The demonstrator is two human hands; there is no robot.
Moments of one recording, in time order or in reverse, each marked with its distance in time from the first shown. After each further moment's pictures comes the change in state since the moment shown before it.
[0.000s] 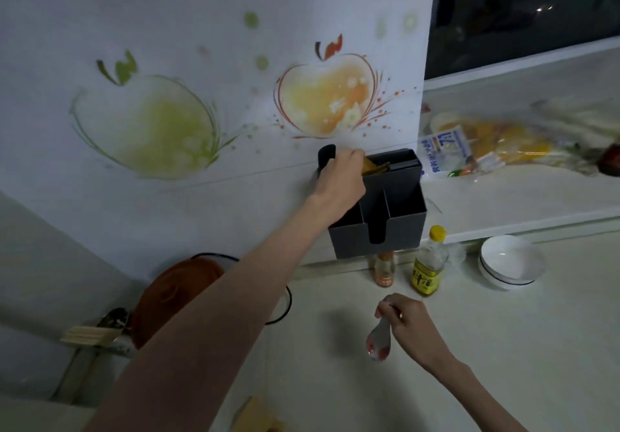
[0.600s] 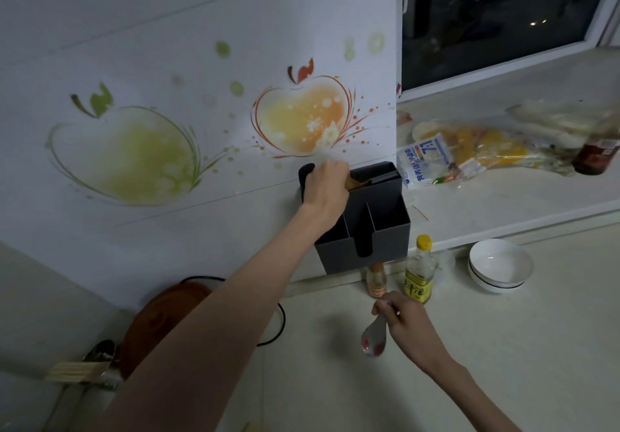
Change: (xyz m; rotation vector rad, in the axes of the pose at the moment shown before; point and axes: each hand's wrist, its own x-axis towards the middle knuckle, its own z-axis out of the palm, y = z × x) left_hand 0.015 0.007 0.003 0.142 0.096 -0.004; right_hand 0.009 -0.010 -0.018 0.033 0.100 0.002
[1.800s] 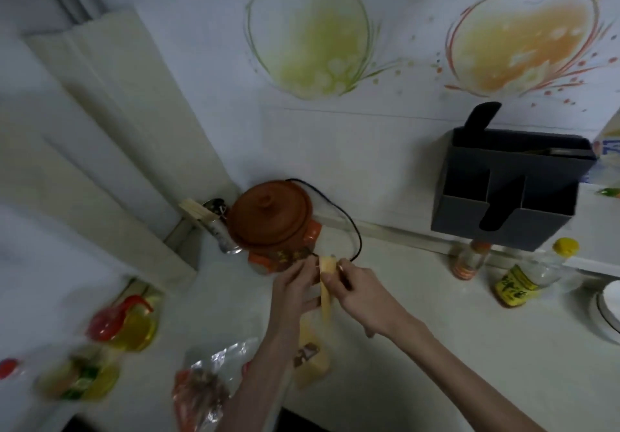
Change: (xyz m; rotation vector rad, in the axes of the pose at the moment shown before) left_hand -0.341 -0.086 0.009 -1.406 0.364 -1.084; right_hand -0.049 -0.130 0.133 -0.059 -0.700 -0.253
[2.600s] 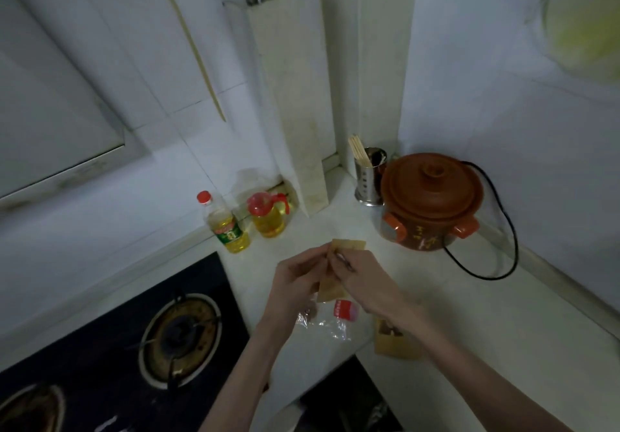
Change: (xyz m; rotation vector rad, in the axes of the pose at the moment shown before) left_hand -0.103 -0.018 -0.165 -0.150 0.444 0.152; right_hand 0.019 -0.094 0.167 -0.006 -0.524 -0.337
